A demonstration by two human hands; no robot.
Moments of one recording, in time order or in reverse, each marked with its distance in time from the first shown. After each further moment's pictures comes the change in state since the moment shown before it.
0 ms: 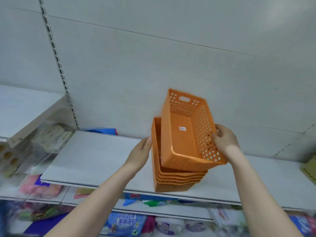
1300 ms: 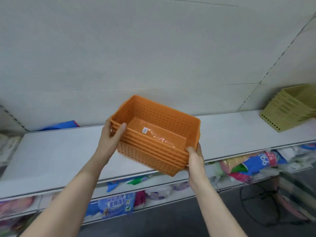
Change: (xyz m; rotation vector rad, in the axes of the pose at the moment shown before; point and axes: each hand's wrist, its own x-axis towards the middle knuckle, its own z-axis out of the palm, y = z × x) left_hand 0.040 -0.025 0.042 -0.128 -0.019 0.180; right_hand -0.123 0.086 0.059 0.892 0.104 0.527
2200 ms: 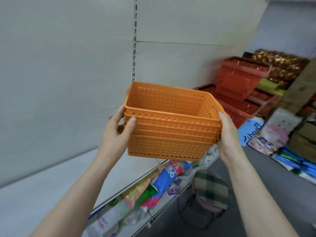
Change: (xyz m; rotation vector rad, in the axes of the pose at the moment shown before) left_hand -0.048 0.194 0.488 -0.127 -0.380 0.392; right_hand 0.129 -0.190 -0.503 0.121 0.496 -0.412
